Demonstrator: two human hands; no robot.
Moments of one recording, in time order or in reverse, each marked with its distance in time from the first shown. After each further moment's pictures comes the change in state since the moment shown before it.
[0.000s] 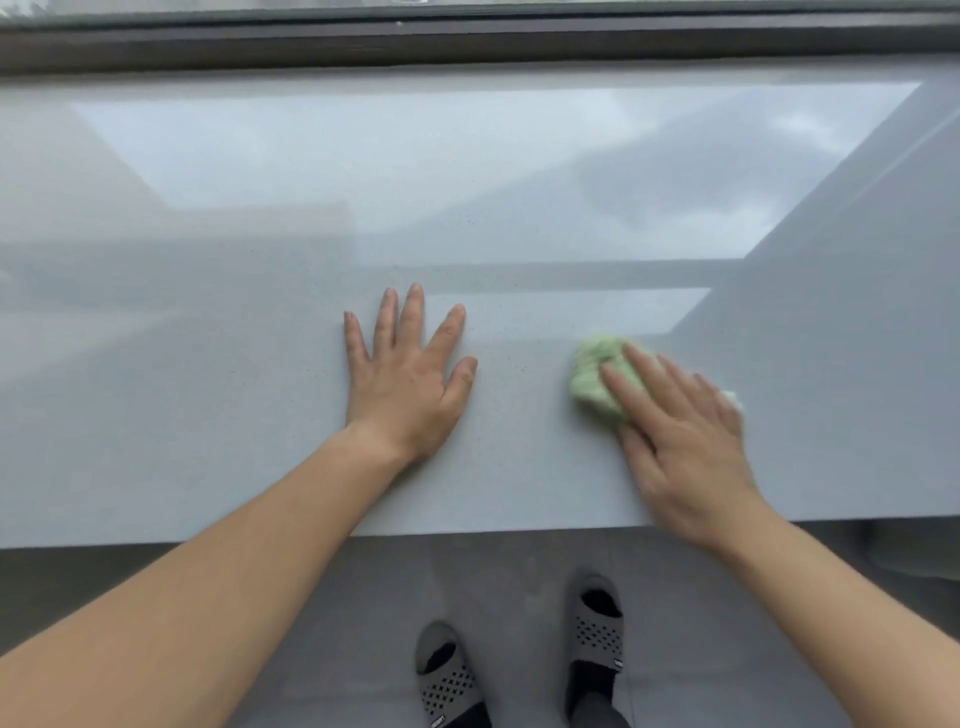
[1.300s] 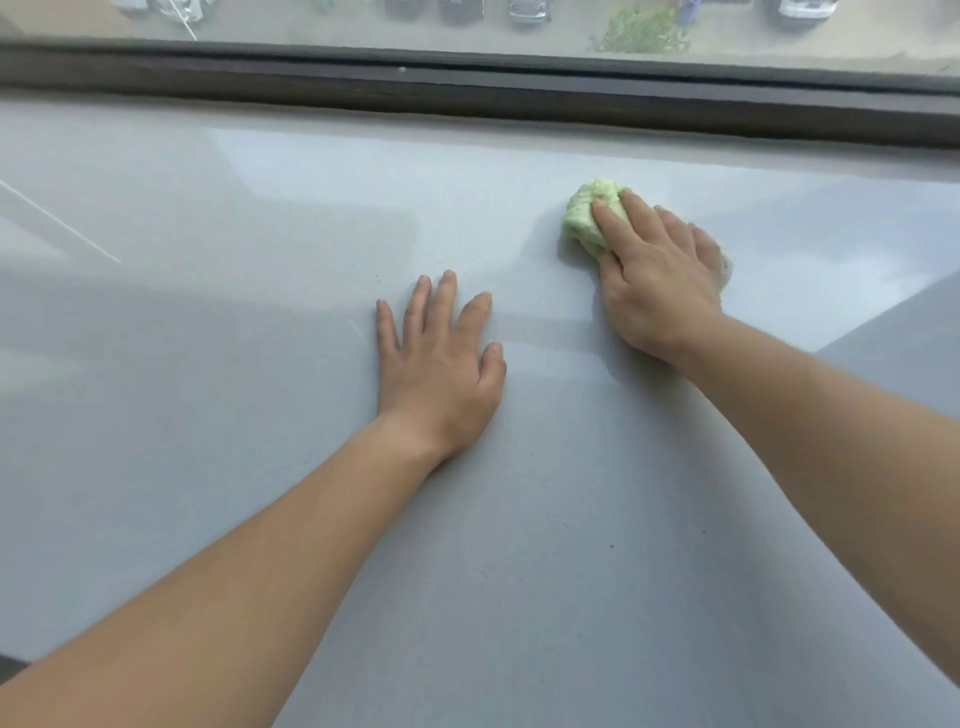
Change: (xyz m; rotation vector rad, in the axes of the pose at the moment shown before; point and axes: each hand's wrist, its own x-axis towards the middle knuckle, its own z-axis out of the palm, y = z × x) left_hand 0.145 0.092 -0.002 -0.112 0.120 -0.205; right_hand 0.303 0.075 -0.038 -0.007 0.039 -0.104
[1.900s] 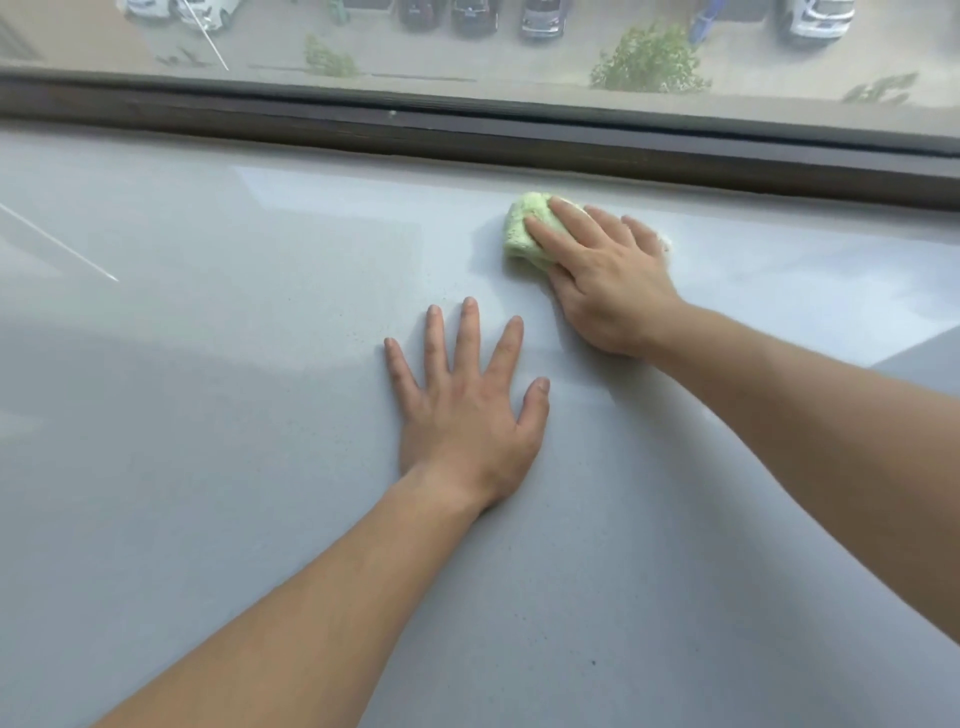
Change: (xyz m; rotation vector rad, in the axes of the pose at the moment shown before) left_hand 0.035 0.040 0.012 0.116 -0.004 -0.082; right_hand 0.080 -0.003 0.002 -0.042 -0.008 -0.316
